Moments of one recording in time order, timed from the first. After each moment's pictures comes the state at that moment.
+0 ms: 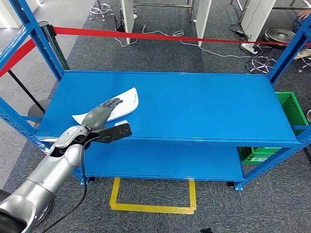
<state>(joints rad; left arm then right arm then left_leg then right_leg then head) -0.58 0.11 -0.62 -1.10 -0.80 -0.08 -0.03 -0.09 0.19 -0.97 -0.22 1.24 -0.23 0.11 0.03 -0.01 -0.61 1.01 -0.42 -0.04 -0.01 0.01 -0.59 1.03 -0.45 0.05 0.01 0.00</state>
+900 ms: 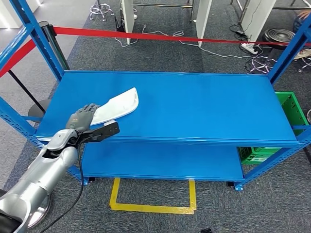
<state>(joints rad) -0.59 0.16 -0.59 -0.96 -0.97 -0.02 0.14 -0.09 0.18 -0.98 -0.22 1.25 -0.22 0.11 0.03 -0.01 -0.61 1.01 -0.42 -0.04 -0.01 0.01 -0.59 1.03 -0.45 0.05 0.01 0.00</state>
